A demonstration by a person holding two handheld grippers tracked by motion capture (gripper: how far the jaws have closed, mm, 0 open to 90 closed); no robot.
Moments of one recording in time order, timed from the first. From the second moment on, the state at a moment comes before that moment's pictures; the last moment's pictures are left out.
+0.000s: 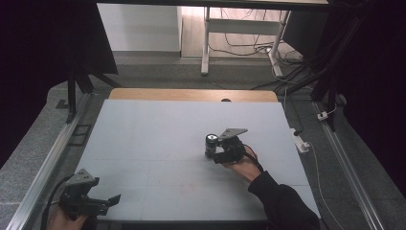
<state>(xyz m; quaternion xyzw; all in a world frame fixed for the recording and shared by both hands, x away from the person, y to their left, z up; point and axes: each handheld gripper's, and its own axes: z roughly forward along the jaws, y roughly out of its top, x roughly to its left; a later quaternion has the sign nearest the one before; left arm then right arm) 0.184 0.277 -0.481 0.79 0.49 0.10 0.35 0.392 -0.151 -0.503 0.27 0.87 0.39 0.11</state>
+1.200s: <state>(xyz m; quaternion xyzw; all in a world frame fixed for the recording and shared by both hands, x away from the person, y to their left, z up) 0.184 0.277 -0.481 0.79 0.49 0.10 0.35 0.402 -0.127 -0.485 0.24 0.87 0.41 0.12</state>
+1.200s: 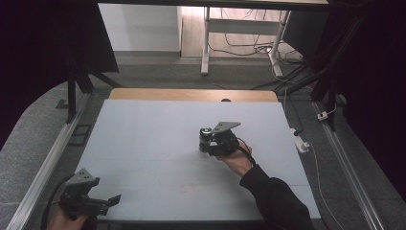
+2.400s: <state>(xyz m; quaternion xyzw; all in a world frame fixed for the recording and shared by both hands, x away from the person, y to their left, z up) 0.185 0.277 -0.481 0.79 0.49 0.10 0.34 0.419 -0.086 -0.506 0.23 0.88 0.39 0.13</state>
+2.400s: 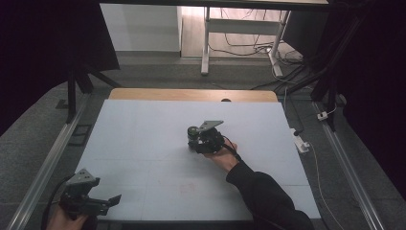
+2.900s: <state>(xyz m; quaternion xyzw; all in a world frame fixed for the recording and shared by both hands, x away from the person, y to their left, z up) 0.186 0.277 -0.481 0.79 0.50 0.10 0.34 0.419 -0.086 -0.506 0.23 0.88 0.39 0.13</state>
